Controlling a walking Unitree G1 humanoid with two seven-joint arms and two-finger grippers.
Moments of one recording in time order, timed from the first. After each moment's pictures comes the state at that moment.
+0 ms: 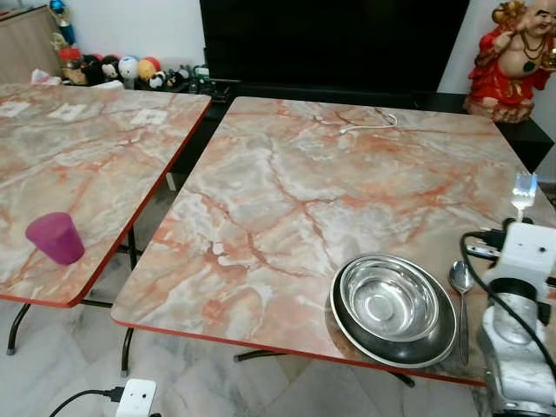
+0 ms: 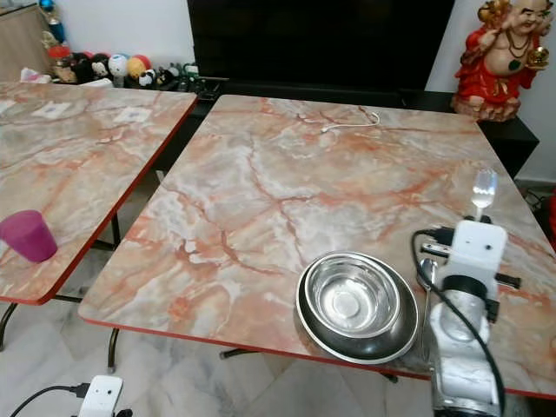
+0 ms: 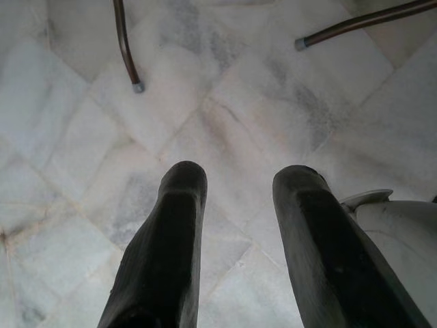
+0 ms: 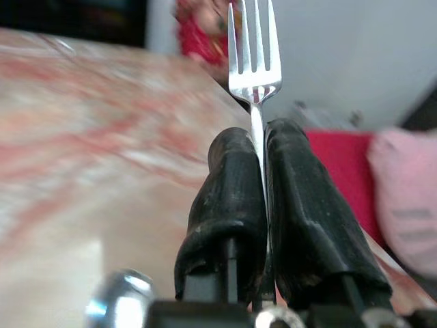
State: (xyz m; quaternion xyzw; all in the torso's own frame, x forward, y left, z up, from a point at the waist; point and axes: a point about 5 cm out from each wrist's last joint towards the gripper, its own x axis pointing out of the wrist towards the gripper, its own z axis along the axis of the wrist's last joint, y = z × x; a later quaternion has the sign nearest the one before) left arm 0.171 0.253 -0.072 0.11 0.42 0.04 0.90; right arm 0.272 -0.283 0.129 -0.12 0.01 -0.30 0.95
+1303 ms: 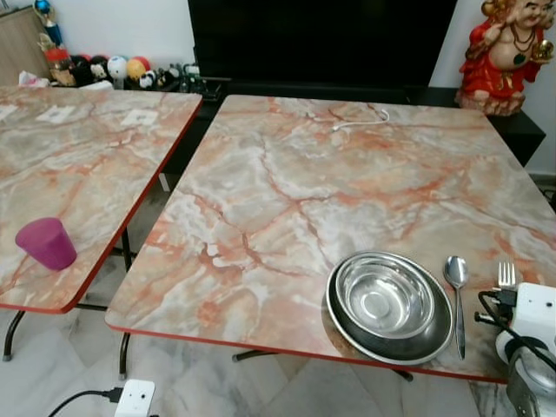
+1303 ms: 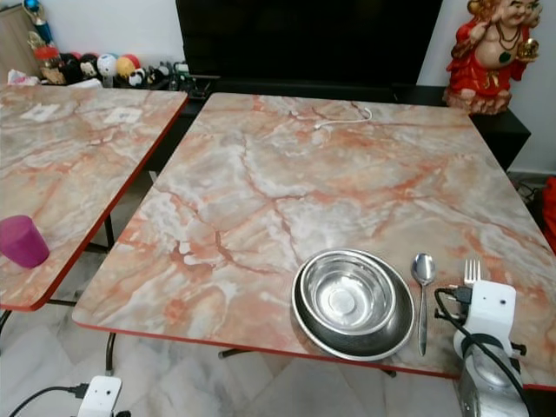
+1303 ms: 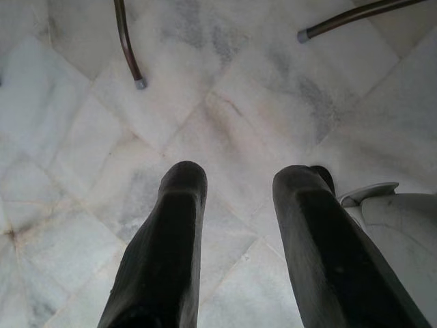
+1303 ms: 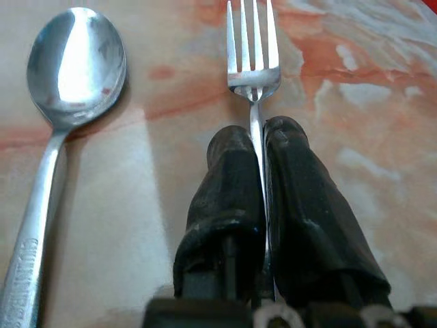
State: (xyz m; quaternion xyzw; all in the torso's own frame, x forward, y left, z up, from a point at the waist) left arm 0.170 0.255 -0.073 0.11 0.43 0.05 0.89; right arm 0.236 -0.304 0.061 -0.03 0.19 -0.22 0.96
